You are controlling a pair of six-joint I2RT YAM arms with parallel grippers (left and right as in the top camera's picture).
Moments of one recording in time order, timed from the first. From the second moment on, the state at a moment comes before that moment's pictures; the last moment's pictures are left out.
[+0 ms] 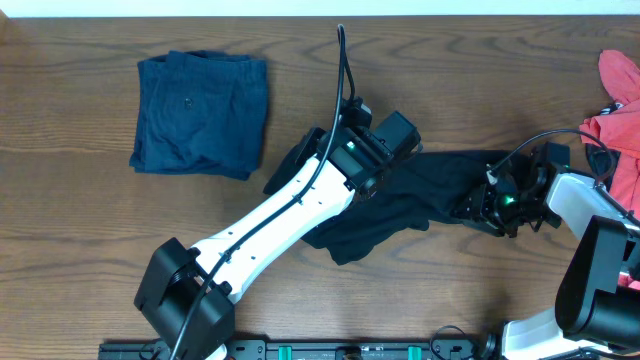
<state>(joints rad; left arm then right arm) -0.83 1.80 1.57 -1.14 -0.79 -0.30 -0.26 1.71 0.85 -0.77 -0.57 0.07</state>
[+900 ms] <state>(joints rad) -0.83 1.80 1.57 -1.14 -0.79 -0.30 -0.20 1.71 0.85 -0.73 -0.60 0.06</state>
